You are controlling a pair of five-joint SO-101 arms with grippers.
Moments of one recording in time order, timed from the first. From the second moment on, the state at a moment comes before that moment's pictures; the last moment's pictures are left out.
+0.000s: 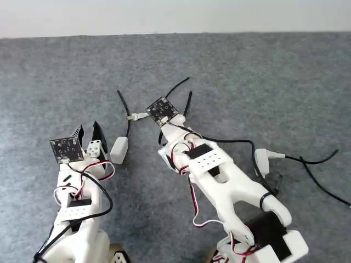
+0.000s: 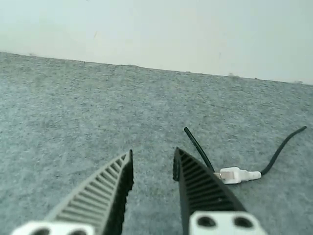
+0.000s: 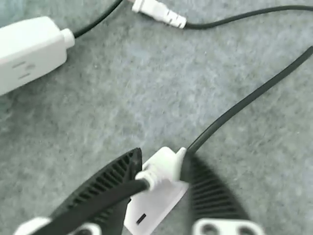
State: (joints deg) left arm -12.1 -36.0 93.7 -27.6 9.3; right arm -30.1 -7.6 45.1 26.8 10.5
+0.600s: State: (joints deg) left arm -12.1 -36.0 93.7 -27.6 9.3; right arm -8.5 -22.8 43.7 43.3 8.3
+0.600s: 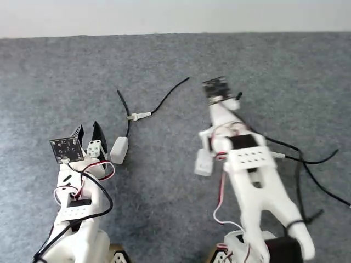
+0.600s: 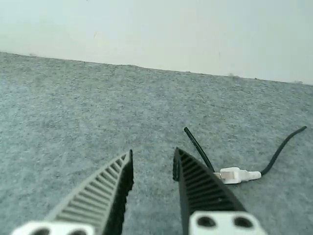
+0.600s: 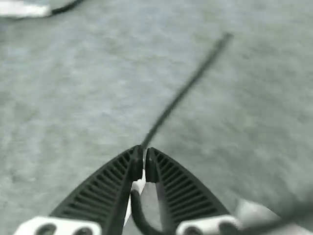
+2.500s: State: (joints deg) left arm -12.1 -36.0 93.7 -27.6 9.3; right arm -41.4 -59.0 57.1 56.8 20.4
